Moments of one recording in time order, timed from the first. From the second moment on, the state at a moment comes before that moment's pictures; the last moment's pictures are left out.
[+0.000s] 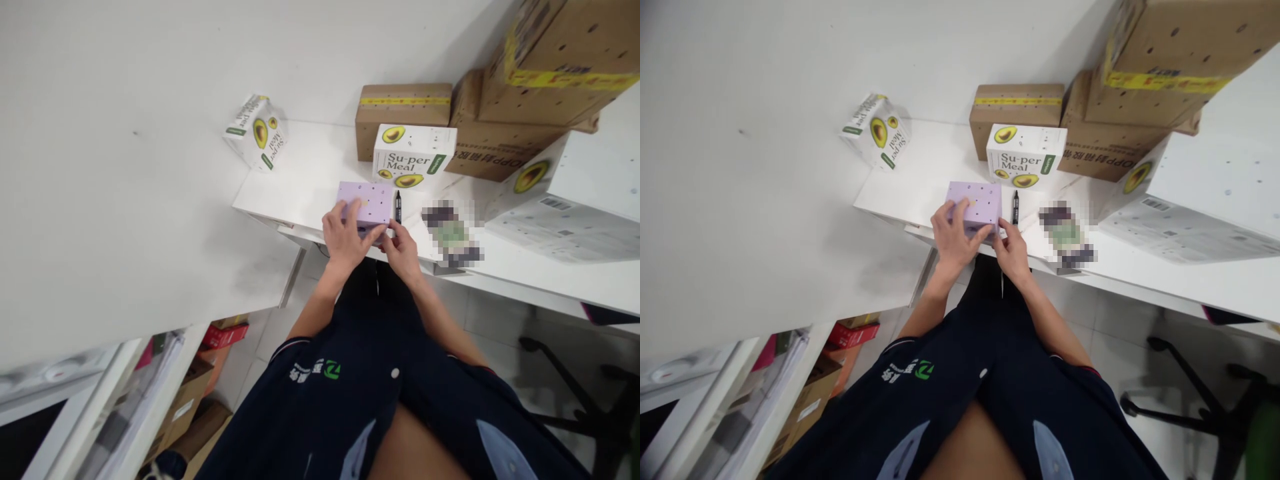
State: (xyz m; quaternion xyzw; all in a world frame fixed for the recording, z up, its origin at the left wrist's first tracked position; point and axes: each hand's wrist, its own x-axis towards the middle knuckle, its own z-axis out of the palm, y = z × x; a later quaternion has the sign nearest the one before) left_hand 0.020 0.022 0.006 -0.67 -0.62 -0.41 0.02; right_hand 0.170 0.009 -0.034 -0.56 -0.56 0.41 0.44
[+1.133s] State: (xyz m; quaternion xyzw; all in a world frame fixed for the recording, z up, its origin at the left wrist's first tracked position) left_hand -0.024 0.017 -0.057 -0.63 -0.56 -0.49 -0.19; right_hand 0.171 0.042 -0.038 -0.55 -0.50 0.51 0.44
